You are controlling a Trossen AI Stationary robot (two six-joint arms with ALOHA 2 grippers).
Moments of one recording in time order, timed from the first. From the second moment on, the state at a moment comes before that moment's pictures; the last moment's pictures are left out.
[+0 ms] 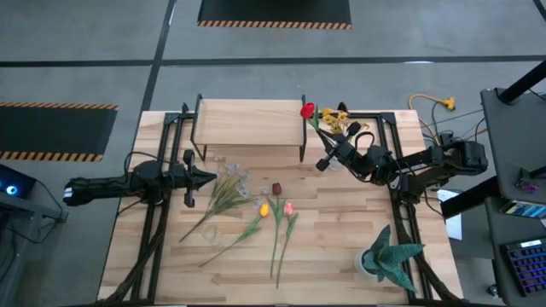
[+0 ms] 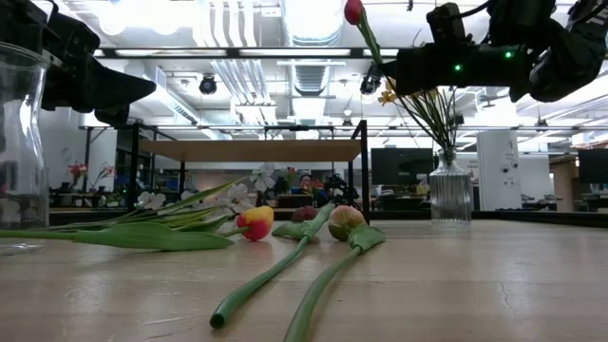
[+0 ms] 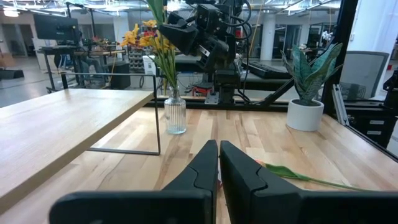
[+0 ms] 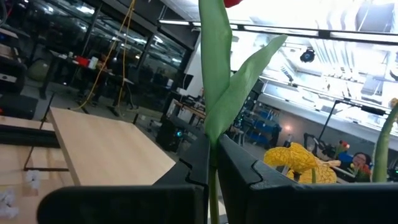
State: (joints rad) left arm 0.07 0.05 0.01 0.03 -0.03 0.00; right arm -0.18 1.37 0.34 1.34 0.45 -0.52
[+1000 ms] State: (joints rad) left arm 0.07 0.05 0.01 0.03 -0.03 0.00; right arm -0.18 1.37 0.29 1.33 0.61 -0.32
